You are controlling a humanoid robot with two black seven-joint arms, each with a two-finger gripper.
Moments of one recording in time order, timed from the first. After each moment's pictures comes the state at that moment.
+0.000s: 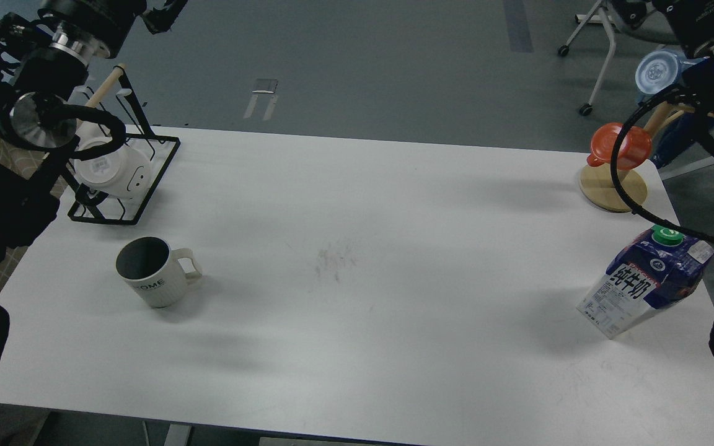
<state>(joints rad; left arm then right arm) -0.85 0.50 -1.03 -0.97 0.12 -0.31 -0.23 0.92 -0.26 1.46 0.77 -0.13 0.49 -0.20</state>
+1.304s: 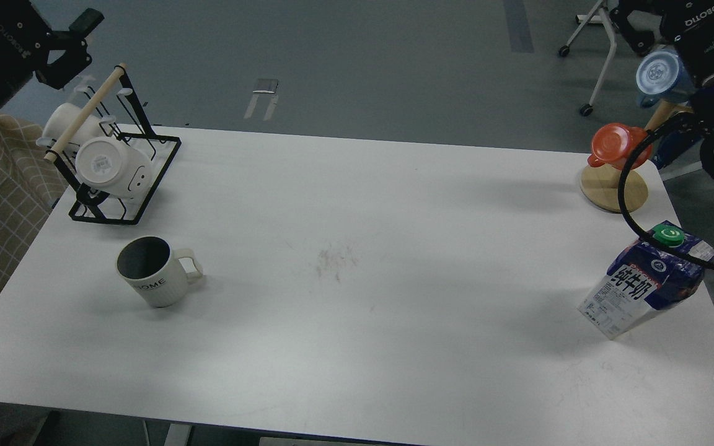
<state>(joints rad) -0.62 0.99 -0.92 -1.16 0.47 -0.49 -0.31 0.79 -0.28 1.52 0.89 -0.12 0.49 -0.21</state>
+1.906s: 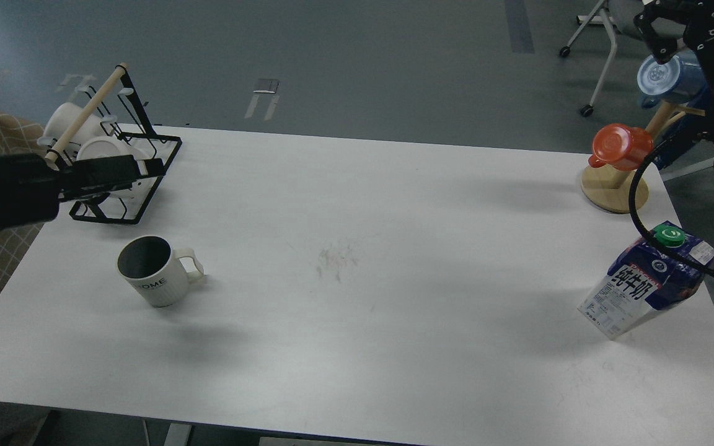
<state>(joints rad) -0.55 1.16 -0.72 -1.51 1.41 -0.49 -0.33 0.75 -0.28 1.60 0.89 -0.12 0.49 -0.20</state>
